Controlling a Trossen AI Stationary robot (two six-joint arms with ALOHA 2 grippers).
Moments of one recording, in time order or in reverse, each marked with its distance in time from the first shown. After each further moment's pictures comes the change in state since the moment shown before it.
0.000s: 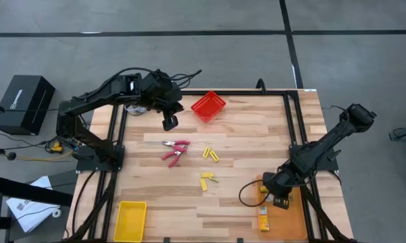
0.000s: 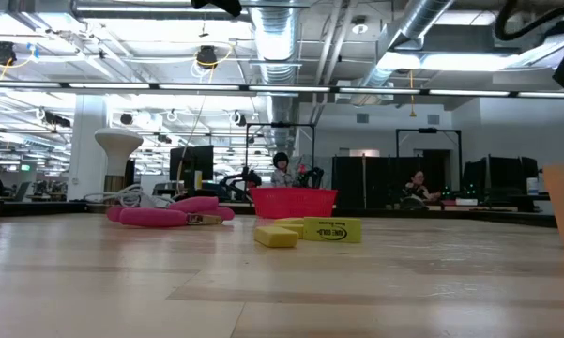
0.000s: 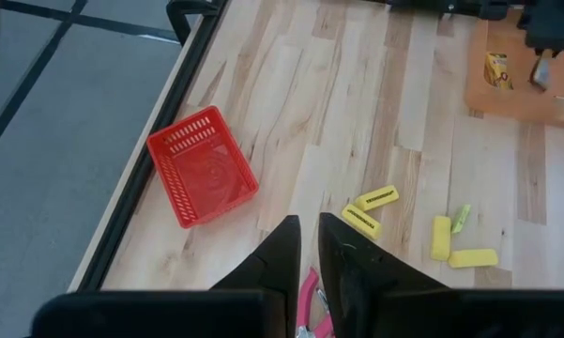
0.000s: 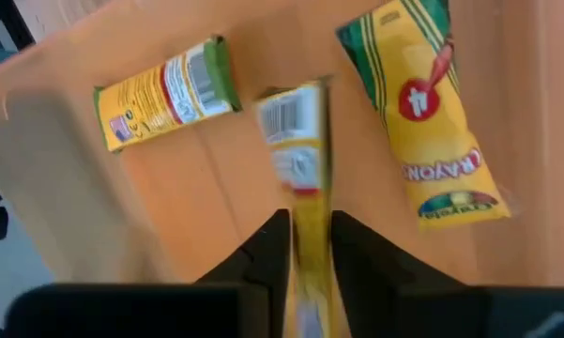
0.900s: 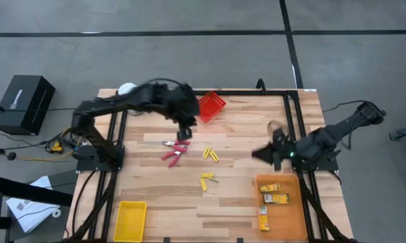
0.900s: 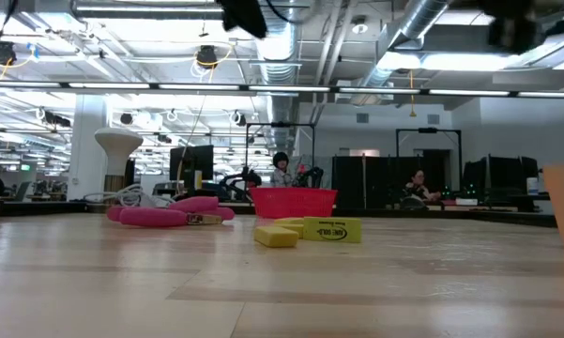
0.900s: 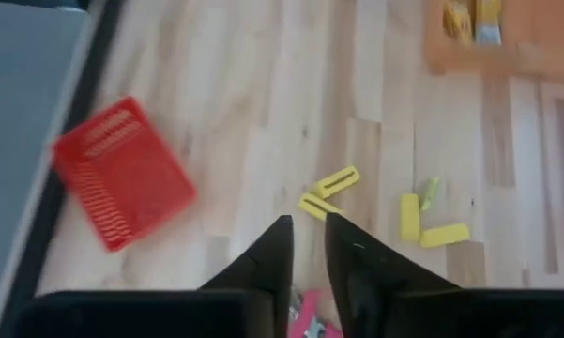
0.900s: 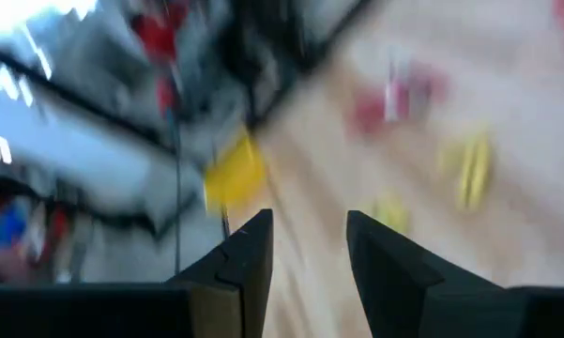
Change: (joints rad) left arm -0.054 0.184 0.003 0.049 0.117 0.051; right arm -0.162 -0.512 0.001 0.445 0.783 -0.011
